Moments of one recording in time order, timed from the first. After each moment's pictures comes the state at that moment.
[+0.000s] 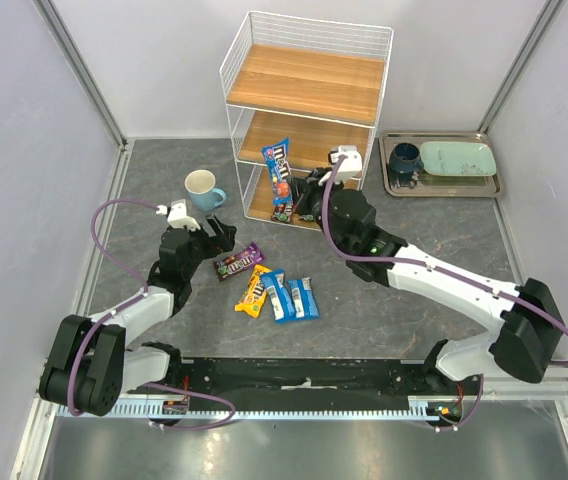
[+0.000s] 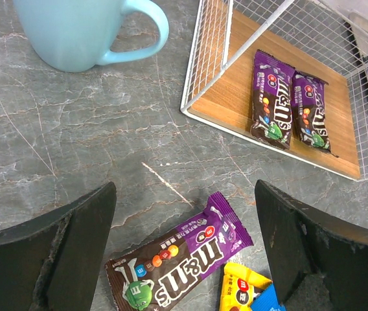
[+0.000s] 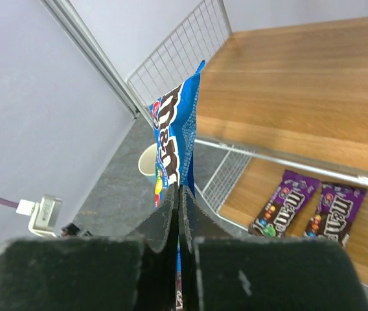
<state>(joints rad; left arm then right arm) -0.24 1.19 0.35 0.55 -0.02 -0.48 0.89 1.37 1.06 0.34 0.48 0.44</state>
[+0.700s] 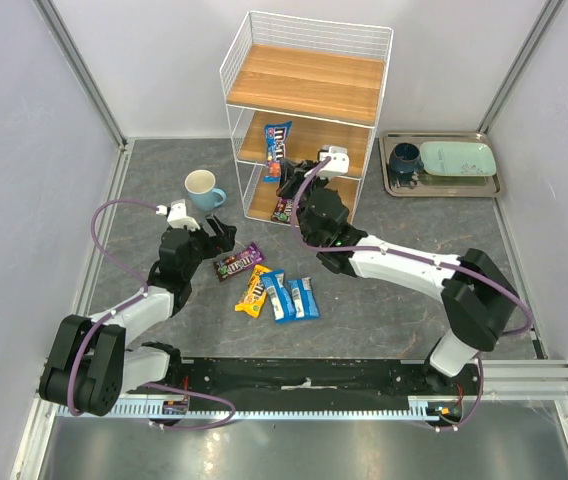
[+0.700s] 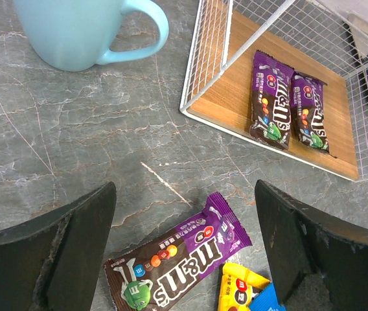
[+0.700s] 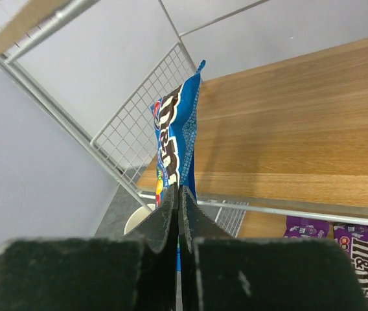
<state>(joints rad) -0.24 1.19 0.35 0.55 -0.02 -0.49 0.89 1.63 1.14 0.70 0.67 0.40</state>
